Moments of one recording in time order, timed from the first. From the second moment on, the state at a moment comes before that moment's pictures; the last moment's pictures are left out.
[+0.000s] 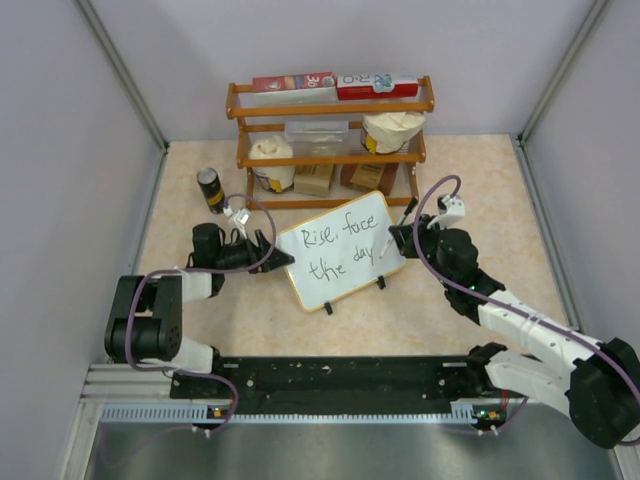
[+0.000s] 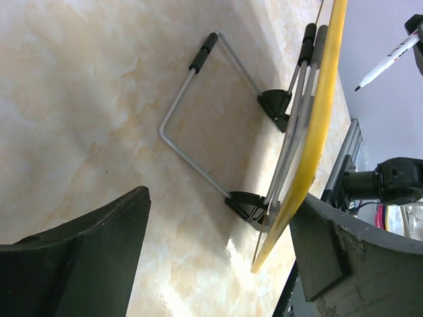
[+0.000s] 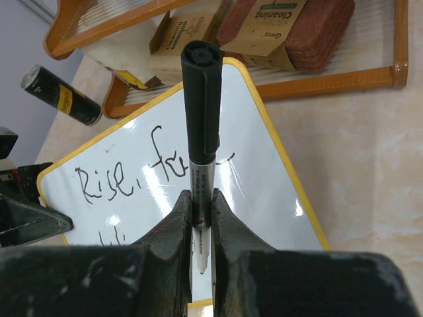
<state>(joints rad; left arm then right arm) -0.02 1.49 0.46 0.51 0.97 -0.48 0.56 1.00 0.48 0.34 0.15 0.57</state>
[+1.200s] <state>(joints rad) 0.02 0.59 0.48 0.14 0.59 -0.44 0.53 0.73 0.31 0.02 -0.07 0.72</state>
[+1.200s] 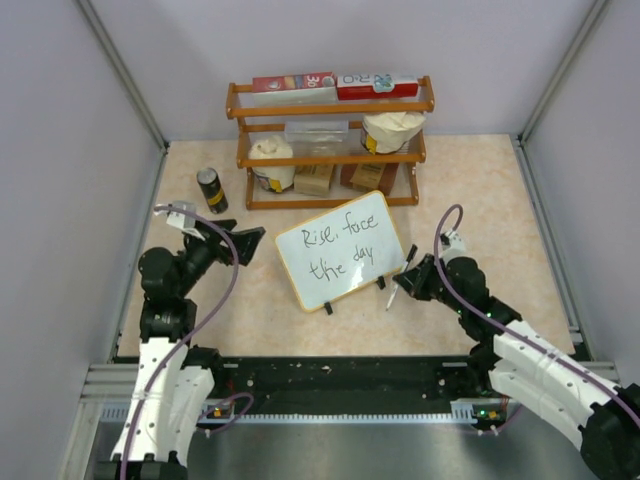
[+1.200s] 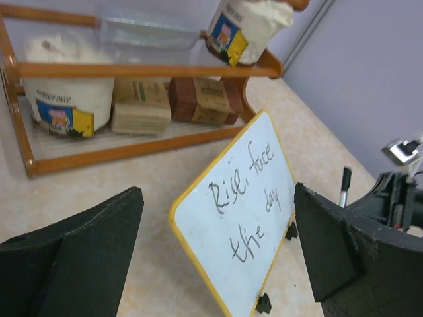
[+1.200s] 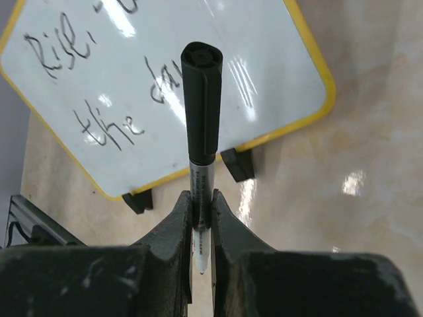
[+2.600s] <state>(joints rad) 0.02 0.59 0.69 -0.12 0.62 -0.46 0.53 0.69 0.34 -0.19 0.06 0.70</state>
